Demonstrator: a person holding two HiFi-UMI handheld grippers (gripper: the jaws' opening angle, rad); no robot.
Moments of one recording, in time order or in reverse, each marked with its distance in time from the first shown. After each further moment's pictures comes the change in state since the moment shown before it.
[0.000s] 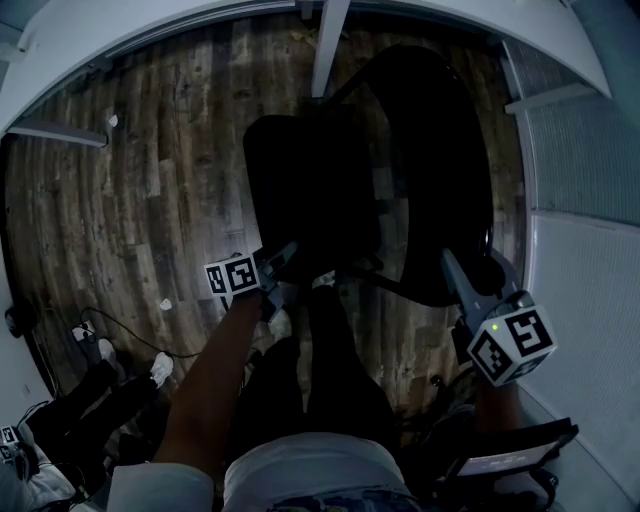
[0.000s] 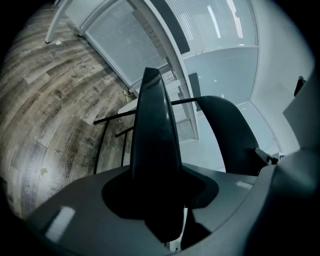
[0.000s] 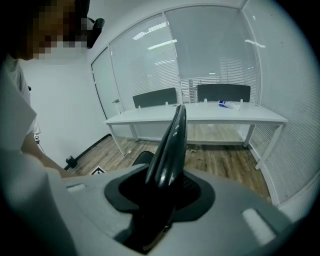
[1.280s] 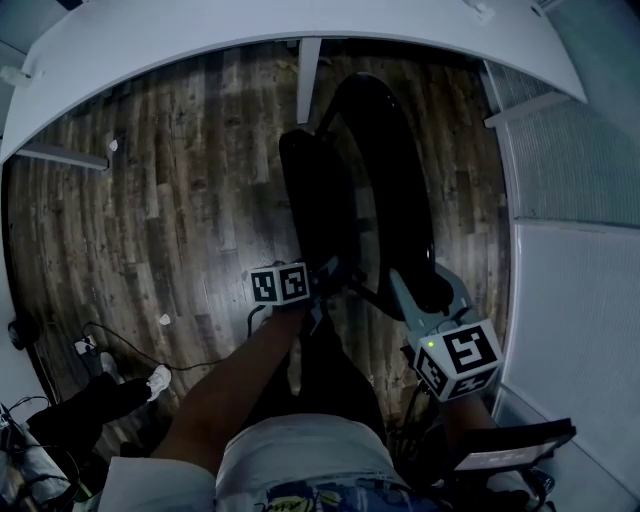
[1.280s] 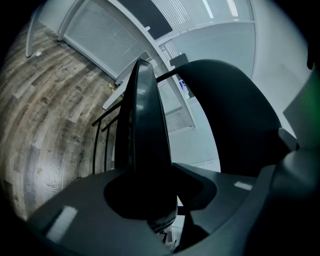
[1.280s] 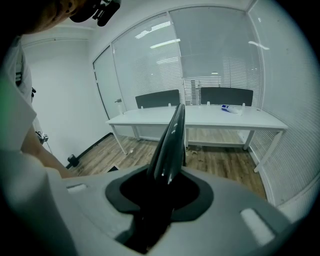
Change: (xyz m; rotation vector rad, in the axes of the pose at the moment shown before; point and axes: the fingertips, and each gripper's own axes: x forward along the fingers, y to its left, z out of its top) left arm 0.066 -0.147 -0.020 0.074 0.124 0.053; right arm -0.021 0.031 0.033 -0.033 0.027 0.003
